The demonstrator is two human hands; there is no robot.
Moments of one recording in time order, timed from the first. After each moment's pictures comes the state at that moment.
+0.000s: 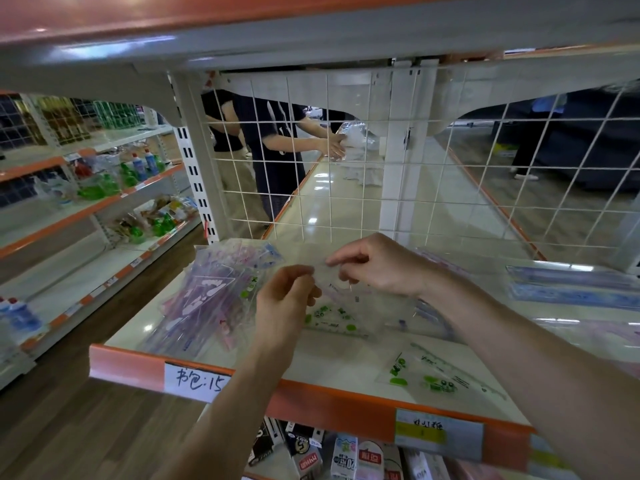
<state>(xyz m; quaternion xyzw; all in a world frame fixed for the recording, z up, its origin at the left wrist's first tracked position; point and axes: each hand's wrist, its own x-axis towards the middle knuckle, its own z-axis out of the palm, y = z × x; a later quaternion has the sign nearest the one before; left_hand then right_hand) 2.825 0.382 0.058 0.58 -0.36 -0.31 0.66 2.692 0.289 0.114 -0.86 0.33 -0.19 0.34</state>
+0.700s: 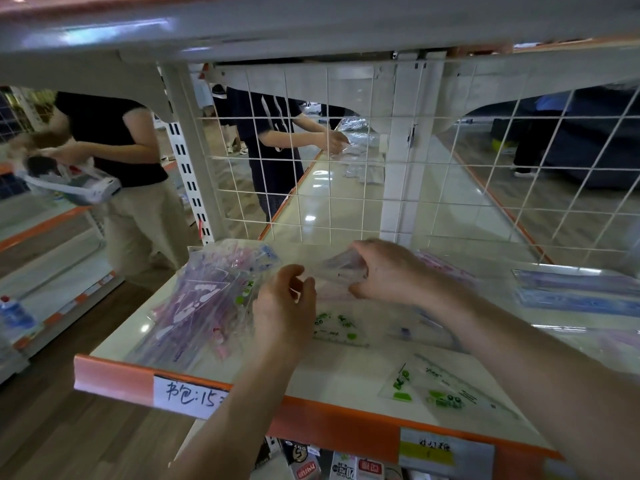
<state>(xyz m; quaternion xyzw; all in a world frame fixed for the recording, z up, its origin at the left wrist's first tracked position) 2.831 0.358 0.046 0.75 -0.44 -0.08 0.49 2.694 0.269 0.100 -0.90 0.41 -0.09 0.10</state>
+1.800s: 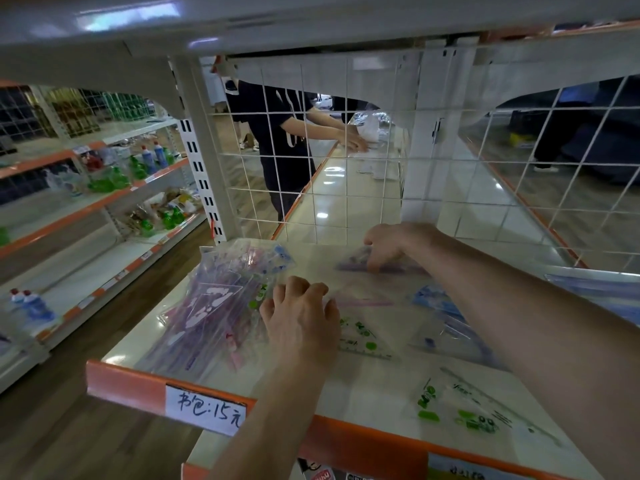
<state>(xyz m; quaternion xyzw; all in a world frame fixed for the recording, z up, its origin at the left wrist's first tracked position) 2.827 0.360 0.044 0.82 -0.50 0.03 0.27 2.741 0.190 0.110 -0.86 0.48 0.15 0.08</state>
